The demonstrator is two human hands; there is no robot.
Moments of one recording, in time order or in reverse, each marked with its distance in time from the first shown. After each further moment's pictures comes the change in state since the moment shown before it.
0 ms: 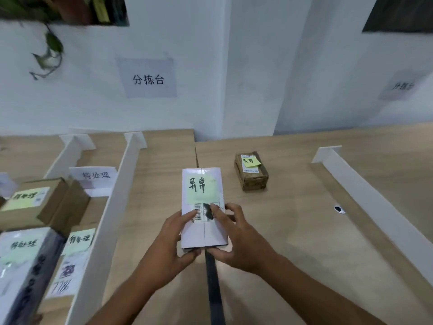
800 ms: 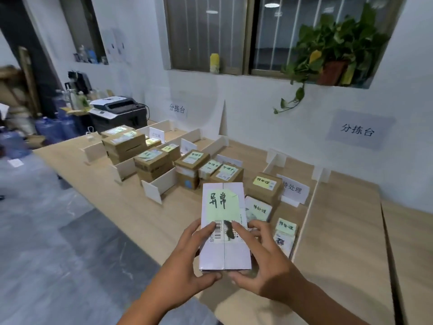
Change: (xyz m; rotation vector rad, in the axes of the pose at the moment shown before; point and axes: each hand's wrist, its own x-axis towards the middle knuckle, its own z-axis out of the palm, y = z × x) left_hand -0.442 0.030 -0.304 0.194 0.574 -0.287; right_hand 0.000 -0.450 0.187 0.232 -0.146 -0.658
